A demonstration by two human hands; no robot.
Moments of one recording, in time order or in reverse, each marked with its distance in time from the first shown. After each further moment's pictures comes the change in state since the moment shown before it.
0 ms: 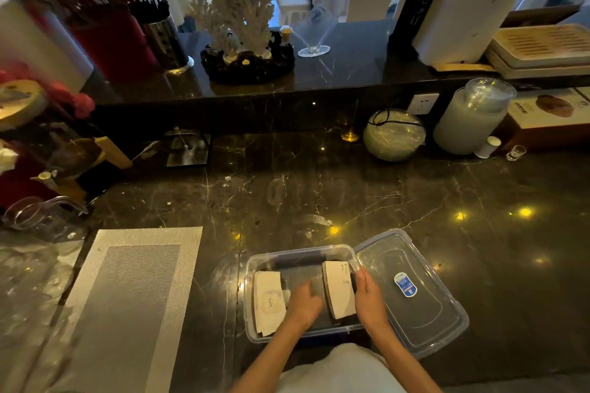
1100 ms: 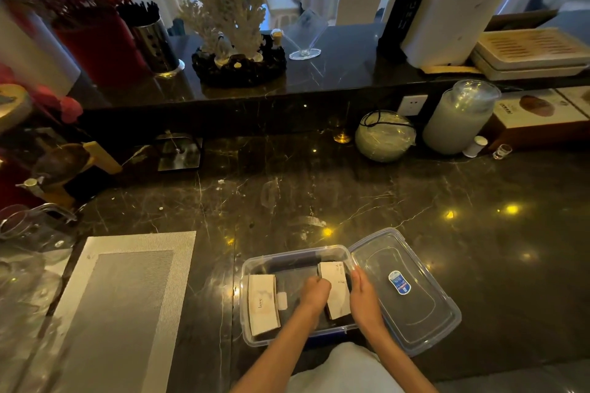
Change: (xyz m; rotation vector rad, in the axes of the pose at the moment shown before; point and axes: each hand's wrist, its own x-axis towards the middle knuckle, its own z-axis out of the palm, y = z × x) left_hand 0.008 0.034 0.018 -0.292 -0.025 -0.202; right_hand -0.006 -0.005 0.005 0.020 0.063 0.008
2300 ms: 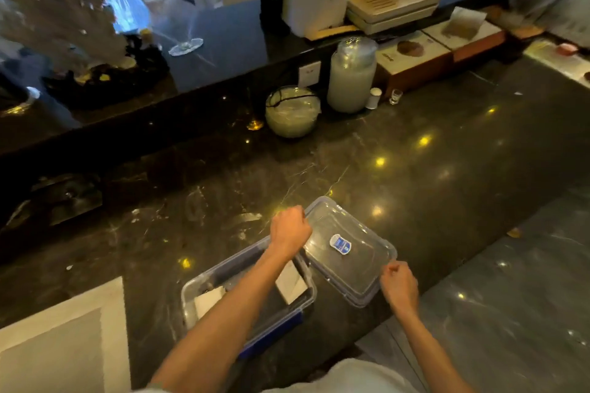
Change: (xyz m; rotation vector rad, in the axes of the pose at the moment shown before) left_hand 0.026 0.111 0.059 1.050 0.099 0.707; right_hand -0.028 0.065 -0.140 -0.127 0.489 0.517
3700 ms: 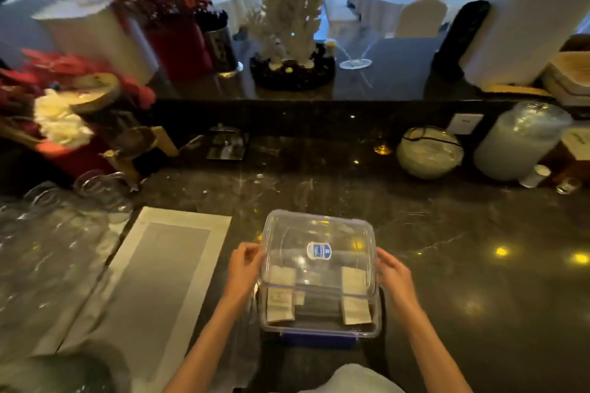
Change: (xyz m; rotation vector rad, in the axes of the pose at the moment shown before) left_hand -0.185 -0.181 -0.045 -0.967 0.637 -0.574; right_hand -0.075 -0.142 0.068 0.317 -0.761 -0.395
